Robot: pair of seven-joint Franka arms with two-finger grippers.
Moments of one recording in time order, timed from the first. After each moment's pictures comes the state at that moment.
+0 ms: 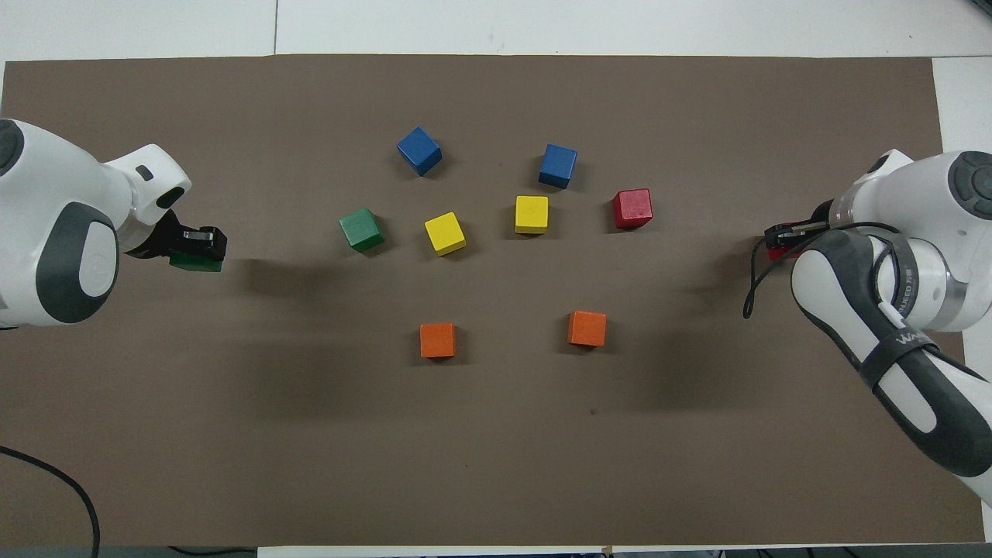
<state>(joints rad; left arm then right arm) 0.01 0.21 -0.02 -1.92 0.02 2.12 0.11 -0.08 0.26 -0.03 -2.06 0.00 2.38 -0.17</state>
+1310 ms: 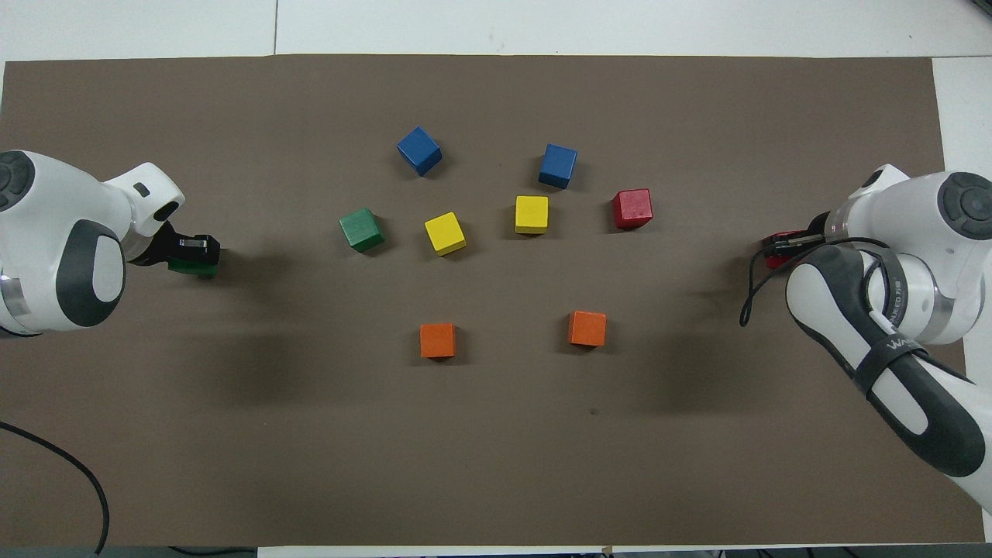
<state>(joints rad) 0.05 0.28 -0.03 -2.00 0.02 2.25 0.02 -0.08 0.26 -0.03 -2.09 0.00 2.42 -0.17</state>
